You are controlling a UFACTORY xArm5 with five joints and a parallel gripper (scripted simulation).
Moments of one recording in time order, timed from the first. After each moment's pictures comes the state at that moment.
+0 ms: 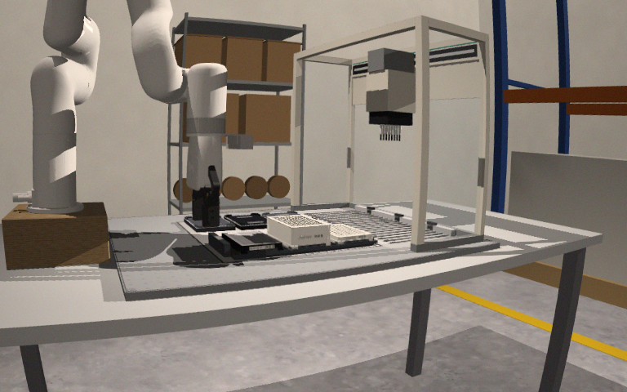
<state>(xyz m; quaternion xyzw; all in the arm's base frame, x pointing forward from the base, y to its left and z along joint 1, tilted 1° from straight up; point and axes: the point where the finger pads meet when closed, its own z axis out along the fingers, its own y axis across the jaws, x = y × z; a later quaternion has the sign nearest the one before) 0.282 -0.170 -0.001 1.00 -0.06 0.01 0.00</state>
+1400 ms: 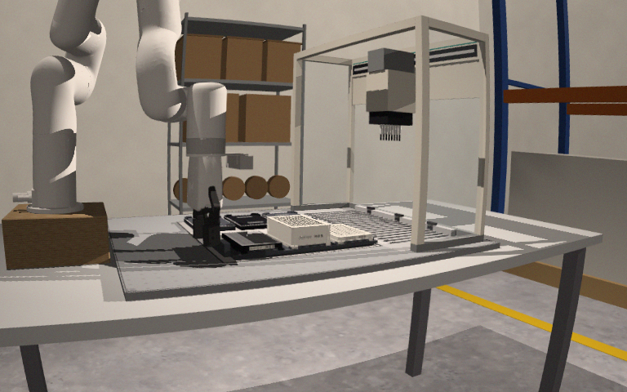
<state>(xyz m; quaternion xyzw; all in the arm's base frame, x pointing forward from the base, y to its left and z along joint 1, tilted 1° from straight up) 0.283 -0.170 -0.038 1.00 -0.06 0.01 0.00</state>
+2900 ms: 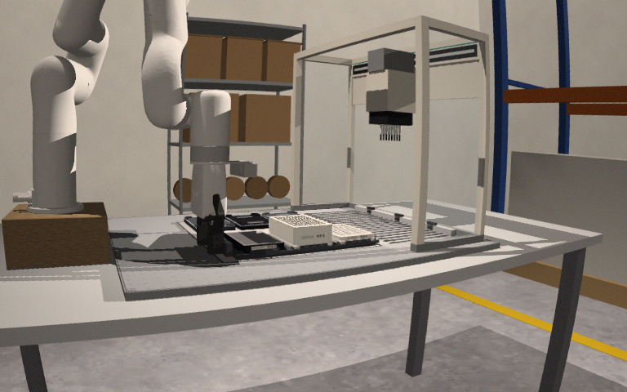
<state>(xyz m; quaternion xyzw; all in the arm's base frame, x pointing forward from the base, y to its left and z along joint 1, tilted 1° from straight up) 0.291 -0.170 -0.052 1.00 -0.06 0.00 0.00</state>
